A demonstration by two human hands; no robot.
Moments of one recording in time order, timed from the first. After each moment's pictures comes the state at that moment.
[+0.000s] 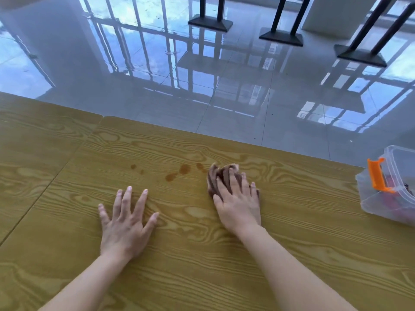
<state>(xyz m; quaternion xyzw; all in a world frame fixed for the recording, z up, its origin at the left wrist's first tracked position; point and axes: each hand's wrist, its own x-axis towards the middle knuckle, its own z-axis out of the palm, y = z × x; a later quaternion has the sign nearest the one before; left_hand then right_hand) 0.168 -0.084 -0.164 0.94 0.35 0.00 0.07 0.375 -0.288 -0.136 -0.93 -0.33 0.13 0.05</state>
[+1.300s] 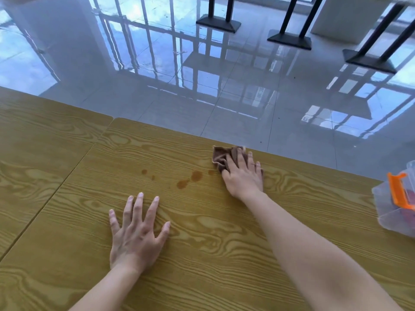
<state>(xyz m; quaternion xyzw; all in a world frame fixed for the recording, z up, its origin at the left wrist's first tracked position) 0.172 -0.087 -0.161 0.93 0.35 0.01 0.07 0.456 -0.208 -0.134 -0.94 -0.29 0.15 0.05</state>
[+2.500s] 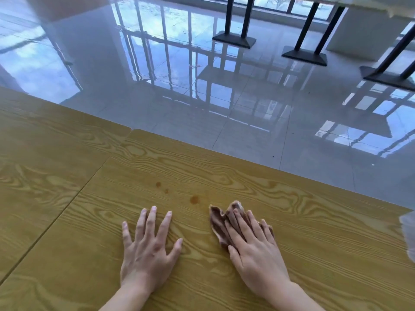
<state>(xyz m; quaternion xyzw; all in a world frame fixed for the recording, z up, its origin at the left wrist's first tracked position) 0.171 -0.088 -0.162 0.94 0.35 0.01 0.06 0.345 -0.294 -0.138 -0.87 -0.49 0.07 0.04</state>
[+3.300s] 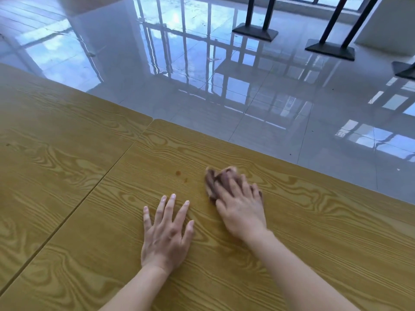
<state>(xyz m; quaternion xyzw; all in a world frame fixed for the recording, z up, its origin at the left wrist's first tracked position) 0.169 -0.088 -0.157 0.92 0.36 0.04 0.11 0.358 -0.187 -0.132 -0.87 -0.46 0.13 0.06</state>
